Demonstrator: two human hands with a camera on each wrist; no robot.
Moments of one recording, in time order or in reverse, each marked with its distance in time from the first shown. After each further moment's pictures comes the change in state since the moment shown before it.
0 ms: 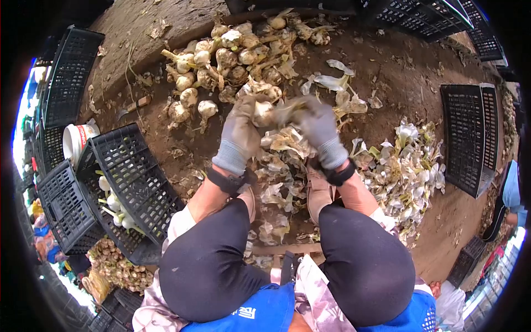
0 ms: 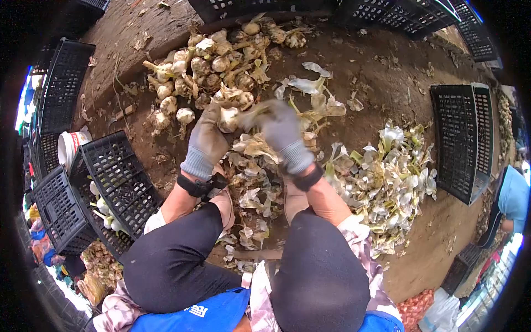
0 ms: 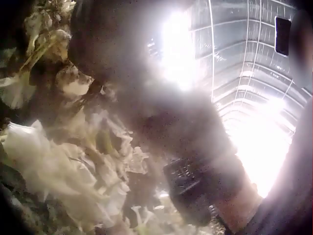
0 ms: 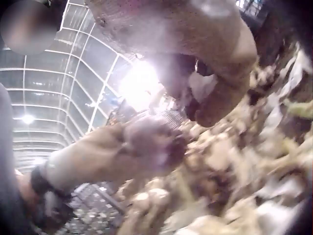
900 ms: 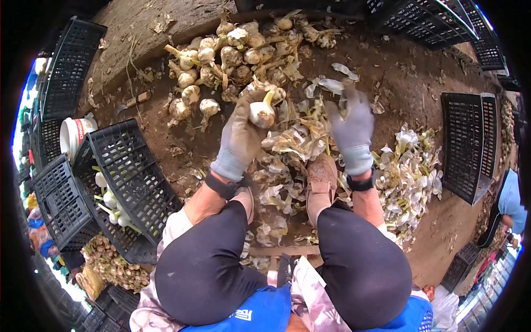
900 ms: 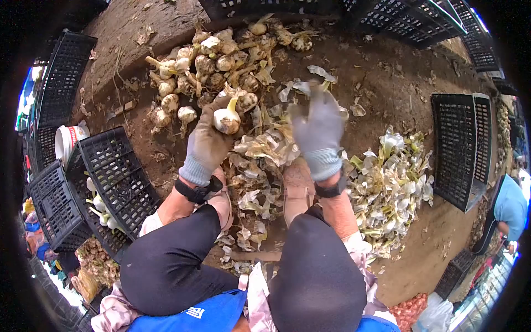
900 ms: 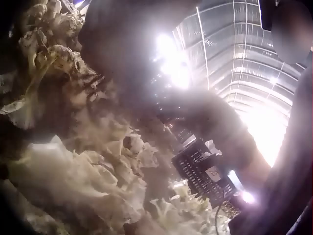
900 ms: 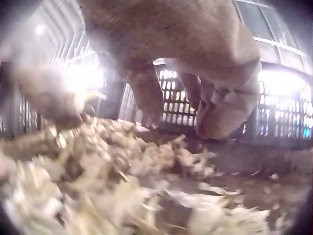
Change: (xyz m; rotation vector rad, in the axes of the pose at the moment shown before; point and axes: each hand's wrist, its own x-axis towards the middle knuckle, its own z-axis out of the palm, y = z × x) left_hand -0.016 0.005 0.013 -0.107 0.020 0.042; right_hand -0.010 -0.042 -0.033 -0.130 0.198 -0.103
